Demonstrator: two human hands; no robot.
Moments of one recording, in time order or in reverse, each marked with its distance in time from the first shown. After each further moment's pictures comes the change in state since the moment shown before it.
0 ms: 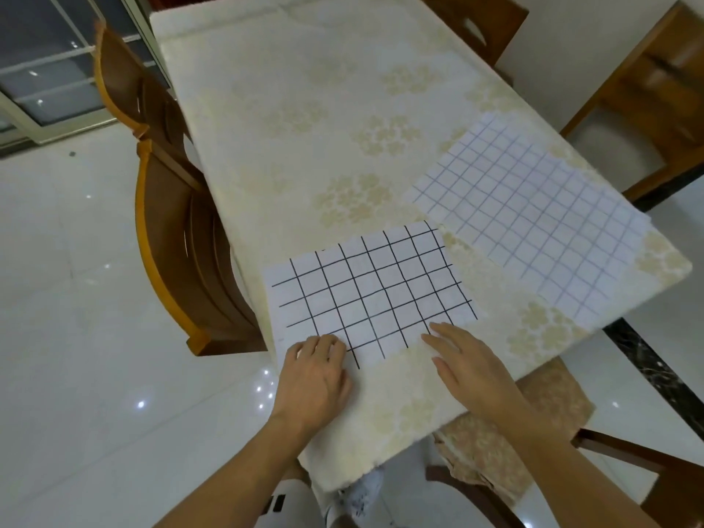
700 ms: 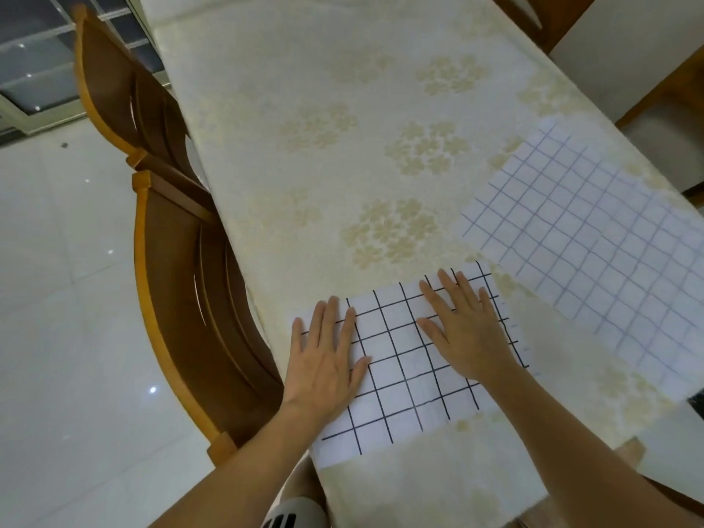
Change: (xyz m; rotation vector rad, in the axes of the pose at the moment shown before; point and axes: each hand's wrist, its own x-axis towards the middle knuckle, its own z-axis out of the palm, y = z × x) left_hand 0.111 -0.095 0.007 0.074 -0.208 -0.112; right_hand 0.187 -0.008 0.024 -0.147 -0.169 0.185
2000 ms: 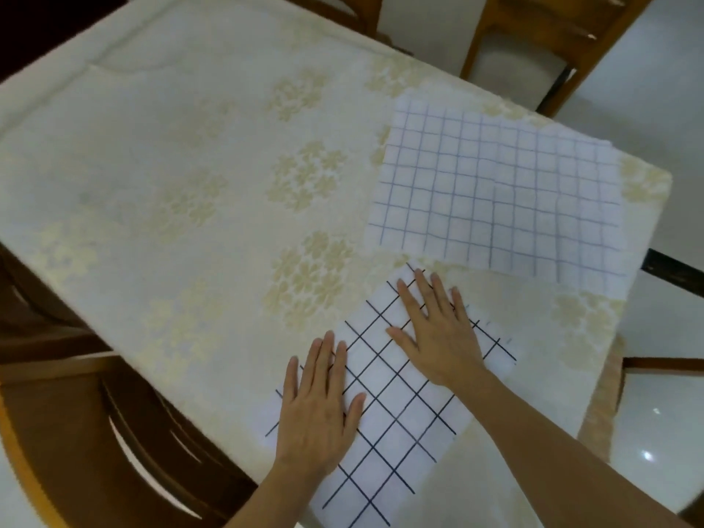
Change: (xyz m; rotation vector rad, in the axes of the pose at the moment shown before) left_hand 0.059 0.003 -0.002 0.020 0.024 0.446; right_hand -0.007 0.000 0.024 0.038 0.114 0.471
